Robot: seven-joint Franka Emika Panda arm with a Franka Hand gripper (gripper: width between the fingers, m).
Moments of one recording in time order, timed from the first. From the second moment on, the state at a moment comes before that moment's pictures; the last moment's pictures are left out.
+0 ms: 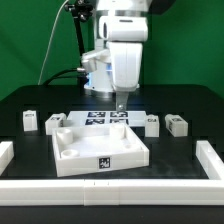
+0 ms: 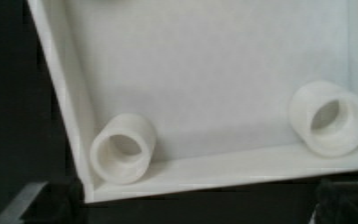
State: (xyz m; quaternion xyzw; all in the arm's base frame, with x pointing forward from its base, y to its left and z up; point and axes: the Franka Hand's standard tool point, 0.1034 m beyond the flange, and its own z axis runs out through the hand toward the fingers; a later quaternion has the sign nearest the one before) arm 0.489 -0.012 0.086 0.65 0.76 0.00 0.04
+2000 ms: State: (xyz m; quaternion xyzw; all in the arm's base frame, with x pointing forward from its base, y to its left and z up) arm 0.435 -0.050 0.015 0.63 0.78 -0.03 -0.03
